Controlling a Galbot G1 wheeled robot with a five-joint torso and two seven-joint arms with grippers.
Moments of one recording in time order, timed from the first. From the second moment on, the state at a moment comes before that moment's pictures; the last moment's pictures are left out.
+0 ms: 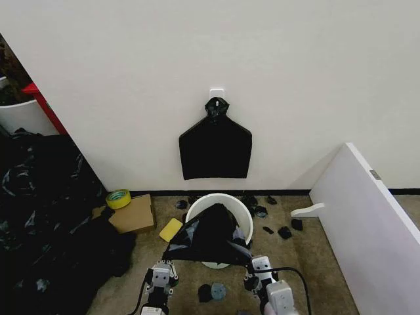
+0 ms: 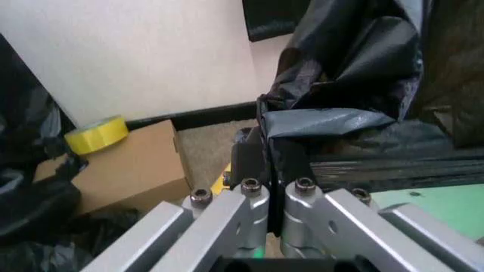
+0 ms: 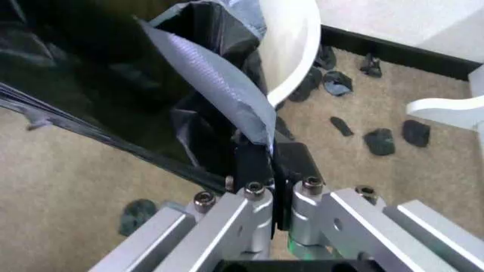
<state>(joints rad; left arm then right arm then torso) 1.75 -1.16 -0.08 -2.06 0.00 -0.04 -0.51 -1.60 1.01 -0.02 2.38 0.40 -0.65 0.65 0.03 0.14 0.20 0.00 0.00</state>
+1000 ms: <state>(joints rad) 1.67 -1.18 -0.05 -1.93 -0.10 0.01 -0.49 -1.50 0.98 -0.04 2.17 0.29 -0.66 0.58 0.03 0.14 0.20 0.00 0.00</state>
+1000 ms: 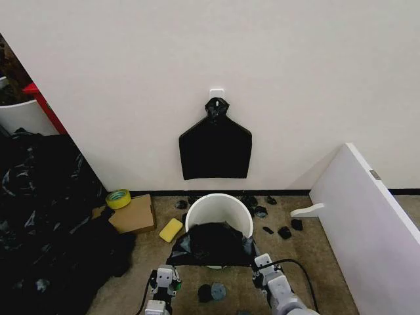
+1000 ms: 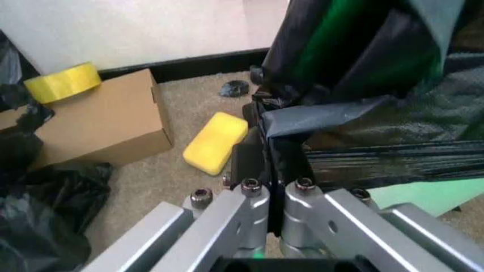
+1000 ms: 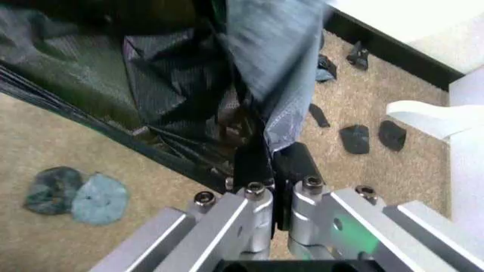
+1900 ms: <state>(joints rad) 1.61 -1.21 -0.02 -1.93 -0.18 0.11 -0.55 -1.48 1.00 -0.06 2.06 0.17 -0.56 0.53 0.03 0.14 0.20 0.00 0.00</state>
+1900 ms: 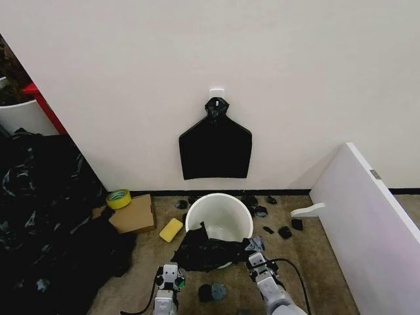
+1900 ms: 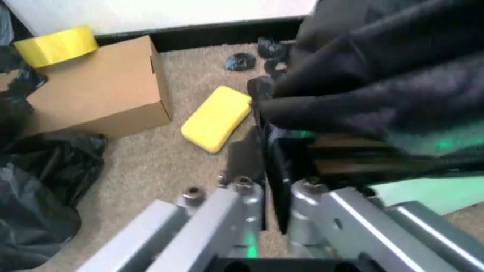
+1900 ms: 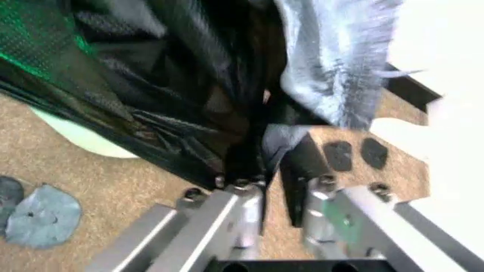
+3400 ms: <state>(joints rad) 1.77 -1.07 -0.11 -2.15 -0.21 0.16 -0.69 -1.47 0.98 0.02 2.31 0.28 -0.49 0.51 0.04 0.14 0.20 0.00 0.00</state>
